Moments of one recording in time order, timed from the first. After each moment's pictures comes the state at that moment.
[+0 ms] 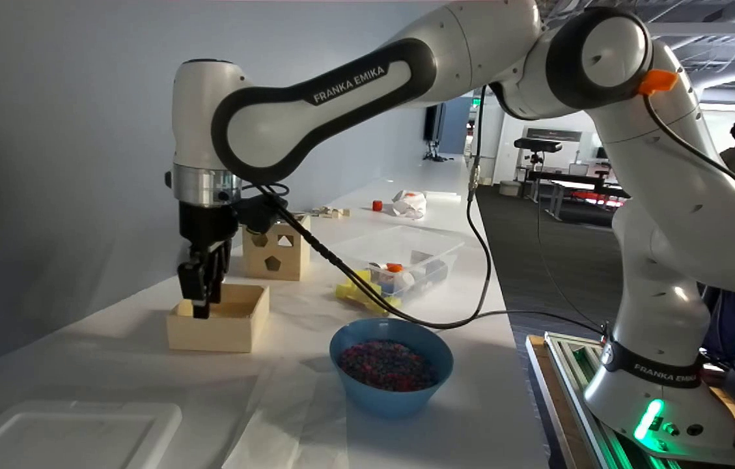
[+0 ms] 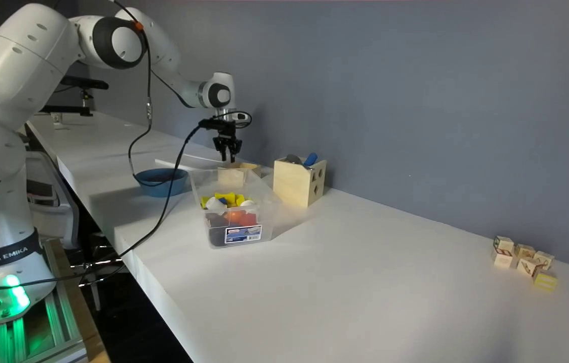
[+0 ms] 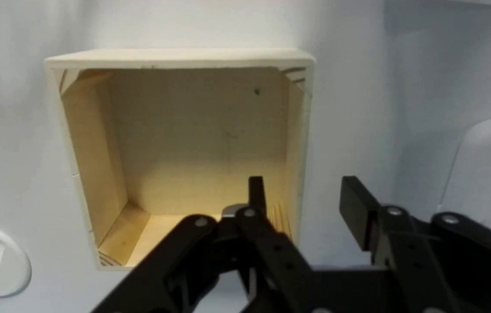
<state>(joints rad) 0.21 0.60 0.10 -1.43 -0.11 2.13 0.05</state>
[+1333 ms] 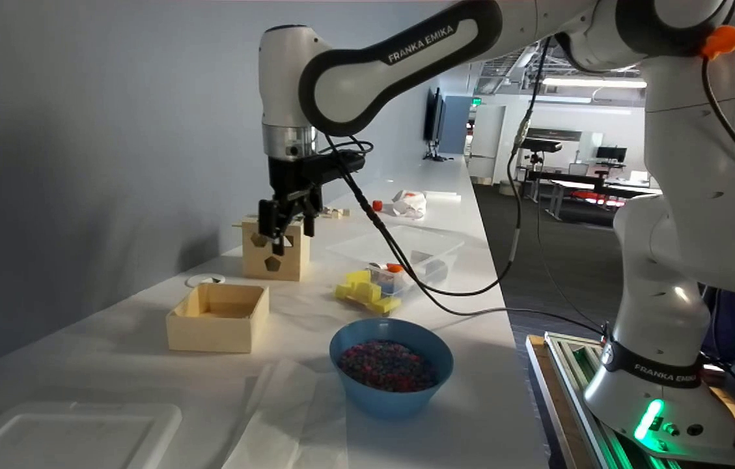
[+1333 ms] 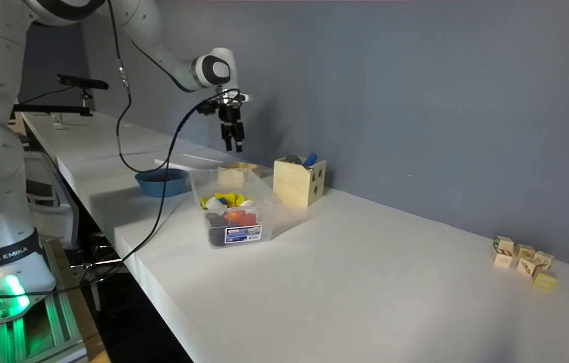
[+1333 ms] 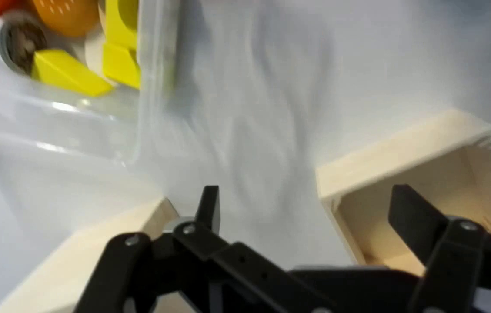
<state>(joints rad) 0.18 0.25 -0.04 -1.79 -0.19 2.06 0.46</state>
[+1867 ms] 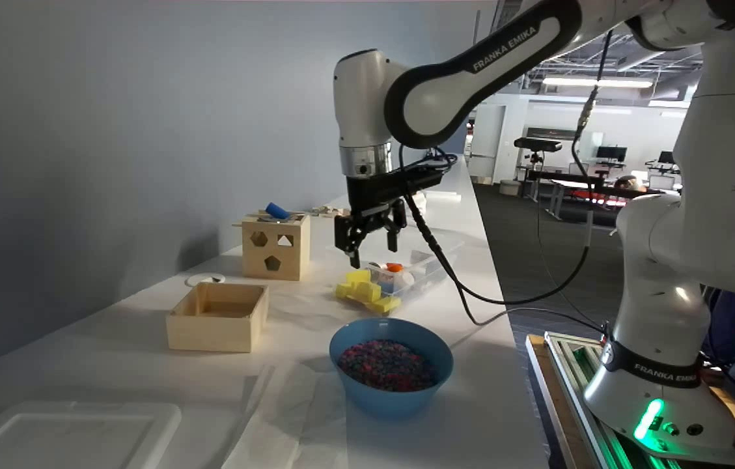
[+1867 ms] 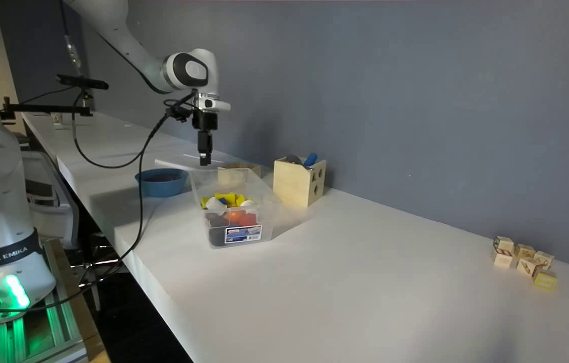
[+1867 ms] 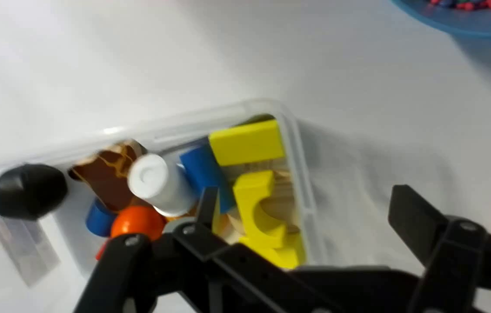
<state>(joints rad) 0.13 -0.06 -0.03 -2.23 -0.19 2.05 0.86</state>
